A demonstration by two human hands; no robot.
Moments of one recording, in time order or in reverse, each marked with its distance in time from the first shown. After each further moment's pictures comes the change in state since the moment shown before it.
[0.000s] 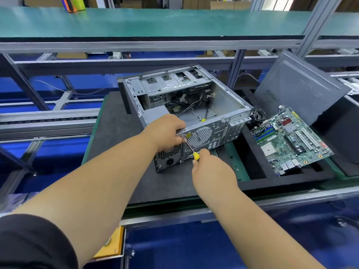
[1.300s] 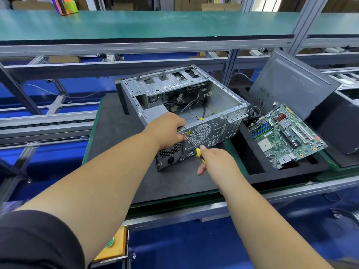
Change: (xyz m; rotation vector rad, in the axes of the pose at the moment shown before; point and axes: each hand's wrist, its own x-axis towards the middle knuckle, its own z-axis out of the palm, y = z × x) left_hand -0.001 -0.001 -0.001 0.002 0.022 0.025; right_hand 0.004 0.007 -0.009 0.661 -0.134 0.286
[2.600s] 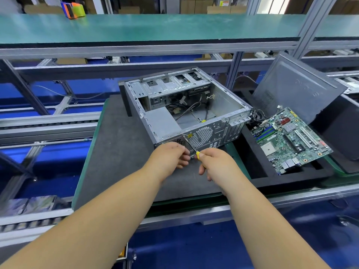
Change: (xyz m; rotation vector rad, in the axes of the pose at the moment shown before) left_hand -0.064 0.067 0.013 -1.283 0.085 -0.730; right_hand 0.014 0.010 -0.003 0.044 -0.087 -0.128
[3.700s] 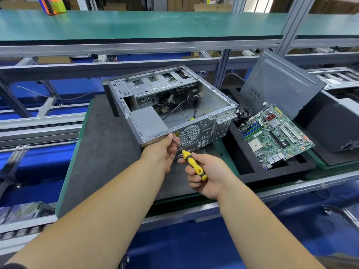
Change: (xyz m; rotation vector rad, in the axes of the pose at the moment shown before) left_hand 0.044 -0.003 0.026 -0.694 0.150 -0.238; right_hand -0.014 -0.003 -0.008 0.882 -0.348 0.435
